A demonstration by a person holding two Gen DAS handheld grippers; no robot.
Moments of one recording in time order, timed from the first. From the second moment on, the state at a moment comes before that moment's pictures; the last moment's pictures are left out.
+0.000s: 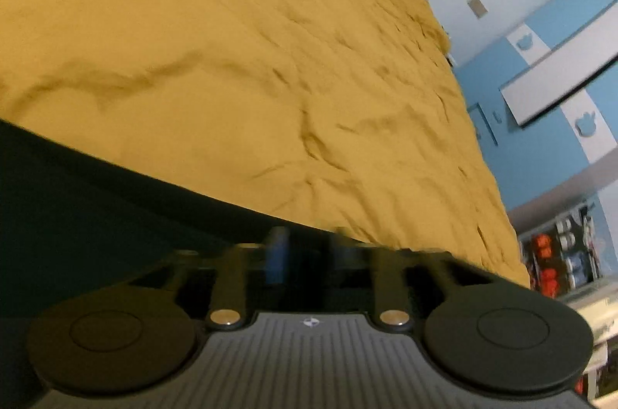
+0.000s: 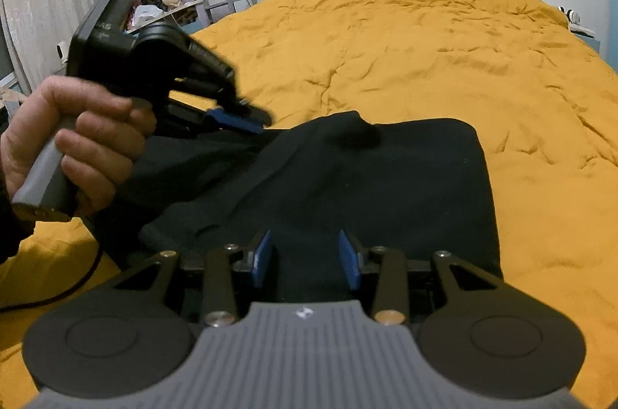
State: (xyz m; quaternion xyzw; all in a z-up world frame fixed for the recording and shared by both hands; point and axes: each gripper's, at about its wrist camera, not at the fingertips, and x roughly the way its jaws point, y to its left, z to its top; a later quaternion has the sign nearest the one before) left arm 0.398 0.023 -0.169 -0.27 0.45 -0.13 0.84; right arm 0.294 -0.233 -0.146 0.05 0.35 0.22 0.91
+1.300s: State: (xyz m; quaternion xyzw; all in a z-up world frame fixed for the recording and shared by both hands) left arm 0.415 -0.047 -0.175 -0.16 0.45 -0.16 0.86; right arm 0.293 -0.242 -0.148 0.08 0.35 0.23 0.91
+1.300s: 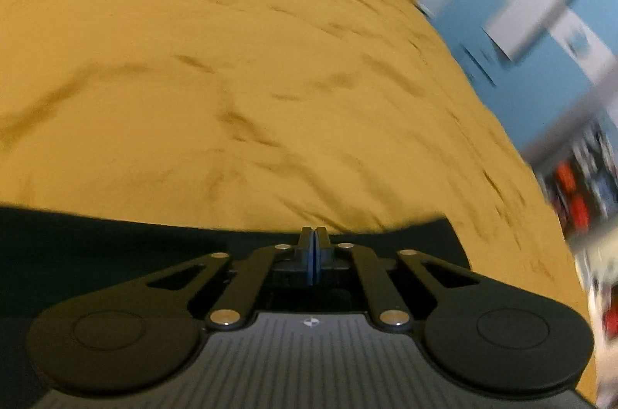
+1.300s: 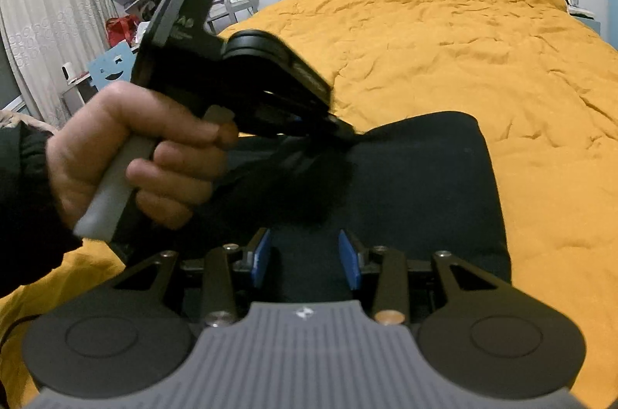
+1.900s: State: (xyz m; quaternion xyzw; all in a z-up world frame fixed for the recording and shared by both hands) left arm 0.266 0.177 -0.117 -0.31 0.34 -0.03 0.89; right arm 0.282 -0.199 -0.127 0.01 0.33 0.21 0.92
